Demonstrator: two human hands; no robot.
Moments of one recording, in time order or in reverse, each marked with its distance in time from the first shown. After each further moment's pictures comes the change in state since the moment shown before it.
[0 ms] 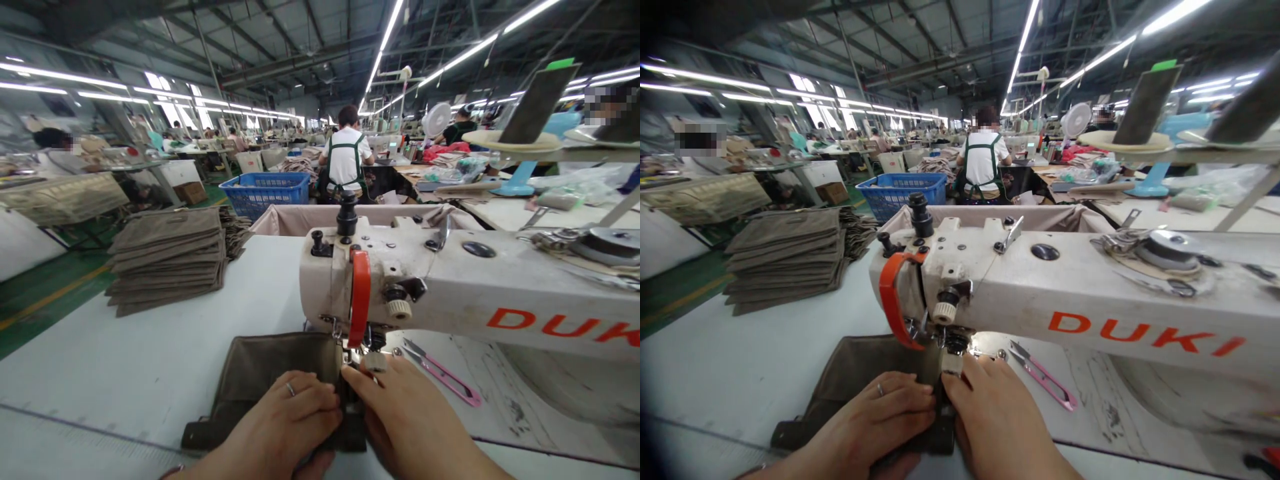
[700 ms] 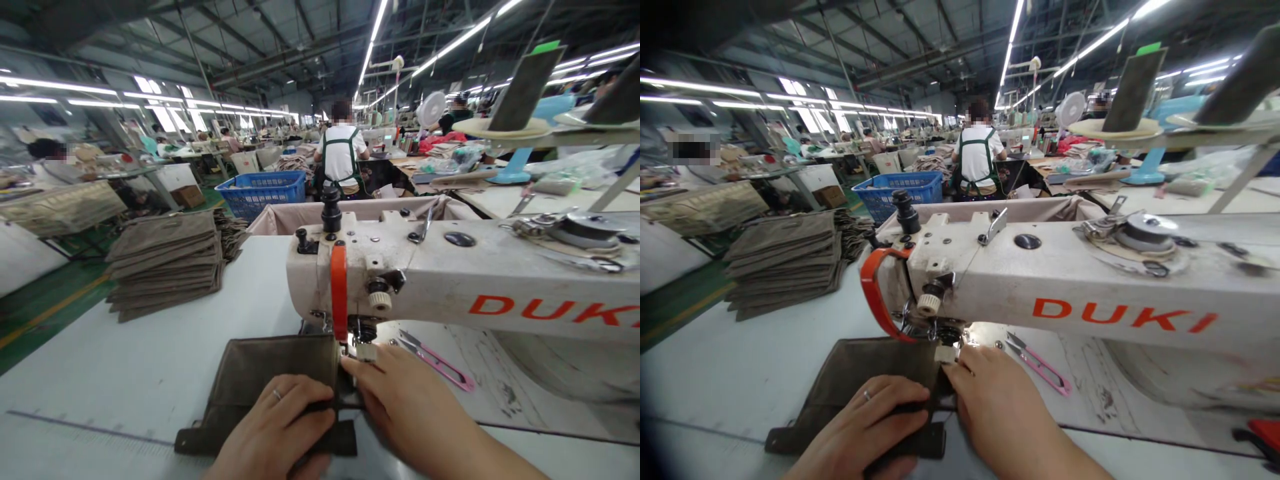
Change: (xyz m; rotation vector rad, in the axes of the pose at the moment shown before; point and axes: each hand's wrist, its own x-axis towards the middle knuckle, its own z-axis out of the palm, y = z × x) left_hand -0.021 -0.004 0.022 0.092 0.199 -0.013; right_hand 0.002 -0.002 -0.015 0.038 -0.022 0.019
